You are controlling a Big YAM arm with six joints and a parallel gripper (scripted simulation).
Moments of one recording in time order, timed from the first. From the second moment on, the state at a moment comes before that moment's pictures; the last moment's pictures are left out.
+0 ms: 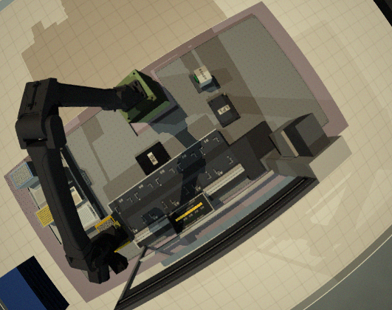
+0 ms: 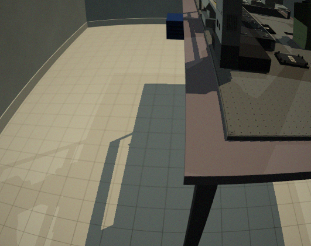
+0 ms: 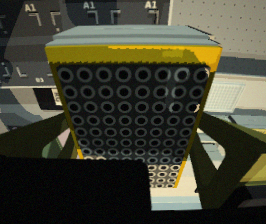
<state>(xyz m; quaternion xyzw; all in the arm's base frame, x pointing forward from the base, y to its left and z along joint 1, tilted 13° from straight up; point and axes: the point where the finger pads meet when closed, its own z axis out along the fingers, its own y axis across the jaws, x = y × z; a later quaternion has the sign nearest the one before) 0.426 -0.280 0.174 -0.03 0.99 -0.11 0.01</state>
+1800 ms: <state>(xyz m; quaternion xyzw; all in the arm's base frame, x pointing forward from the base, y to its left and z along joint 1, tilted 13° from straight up) 0.425 -0.280 0.174 -0.03 0.99 -0.11 0.01</state>
